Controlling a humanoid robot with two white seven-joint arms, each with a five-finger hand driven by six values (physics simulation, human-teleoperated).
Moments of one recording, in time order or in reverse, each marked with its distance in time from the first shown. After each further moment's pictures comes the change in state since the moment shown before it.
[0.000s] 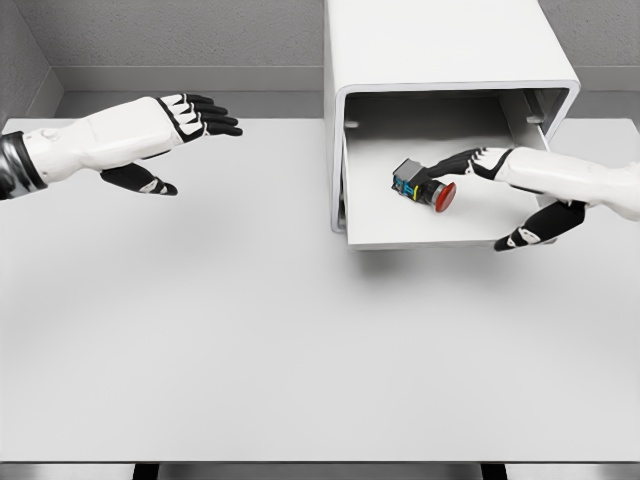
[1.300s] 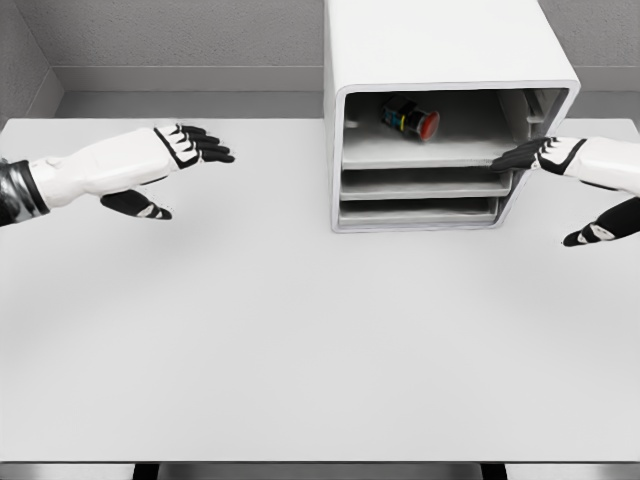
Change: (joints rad) left arm 0.120 -0.001 0.031 0.043 -0.020 -0.001 0.001; right arm -0.034 -0.219 0.002 -0.081 0.023 0.000 -0.005
